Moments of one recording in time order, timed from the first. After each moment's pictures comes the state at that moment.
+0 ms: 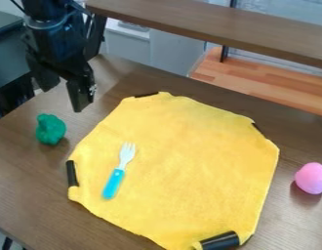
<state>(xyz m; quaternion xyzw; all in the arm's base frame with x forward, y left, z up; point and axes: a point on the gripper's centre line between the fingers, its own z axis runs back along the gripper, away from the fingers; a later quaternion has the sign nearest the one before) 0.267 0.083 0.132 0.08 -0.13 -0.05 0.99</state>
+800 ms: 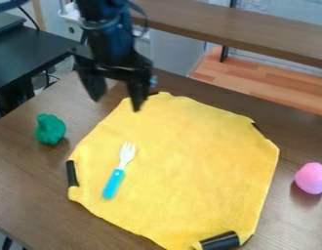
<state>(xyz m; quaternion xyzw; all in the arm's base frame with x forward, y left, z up) 0.295 0.019 0.131 -0.02 -0.14 0.06 0.99</state>
